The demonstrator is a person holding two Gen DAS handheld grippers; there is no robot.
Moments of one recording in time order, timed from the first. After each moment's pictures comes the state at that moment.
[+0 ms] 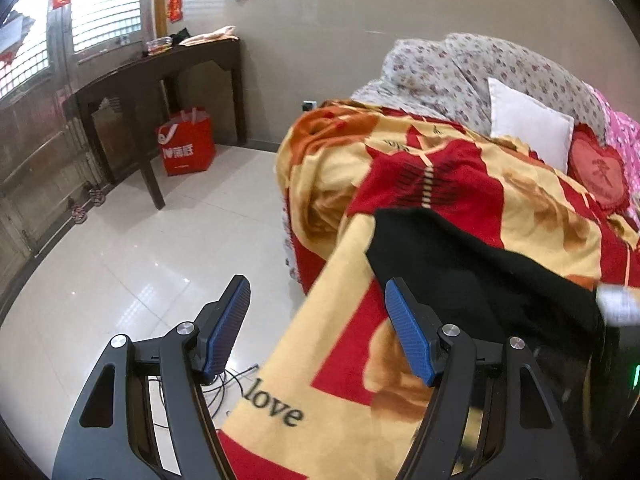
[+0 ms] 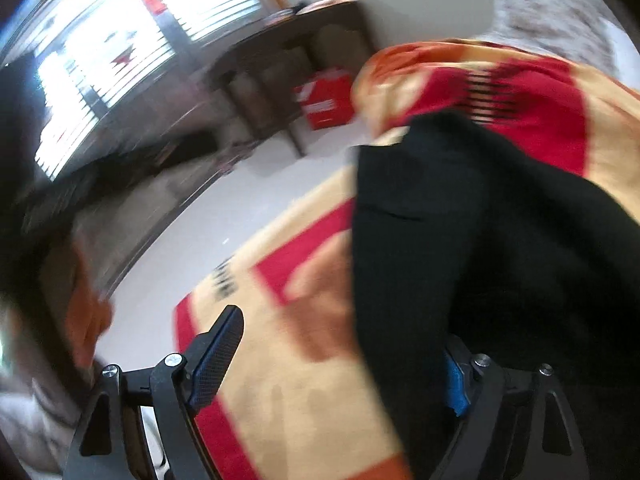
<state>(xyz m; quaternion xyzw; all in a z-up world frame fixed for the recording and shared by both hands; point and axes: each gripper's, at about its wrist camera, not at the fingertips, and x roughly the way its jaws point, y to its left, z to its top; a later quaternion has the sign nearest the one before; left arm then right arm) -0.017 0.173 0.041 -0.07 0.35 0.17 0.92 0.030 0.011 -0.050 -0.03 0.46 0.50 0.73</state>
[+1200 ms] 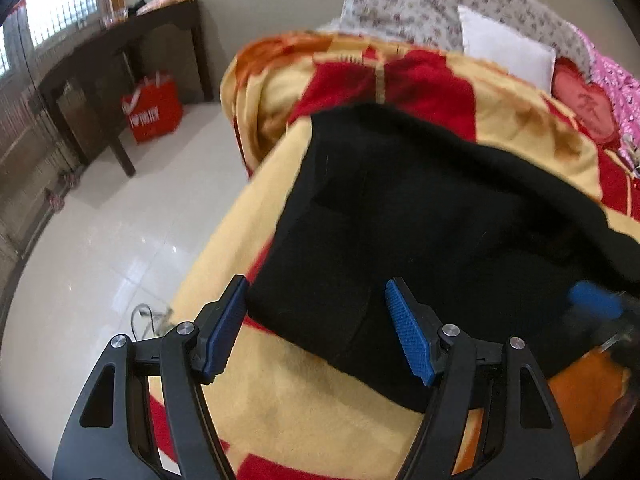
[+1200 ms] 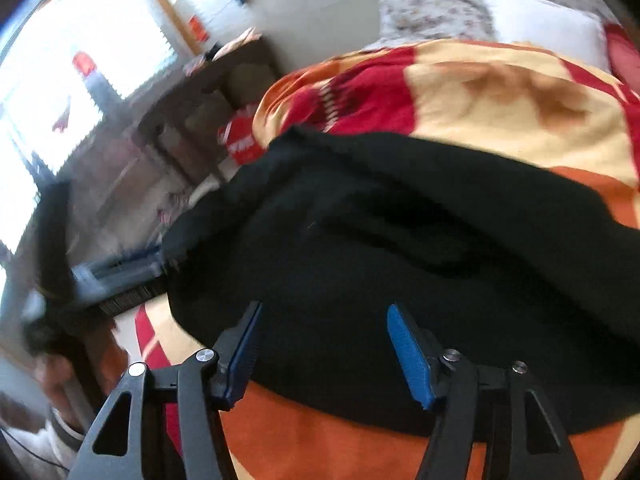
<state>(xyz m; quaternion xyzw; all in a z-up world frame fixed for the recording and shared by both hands) 0.001 0.115 -0.038 -0.05 0.45 0.11 0.88 0.043 -0.135 -0.032 0.08 0.46 0.33 0.82</state>
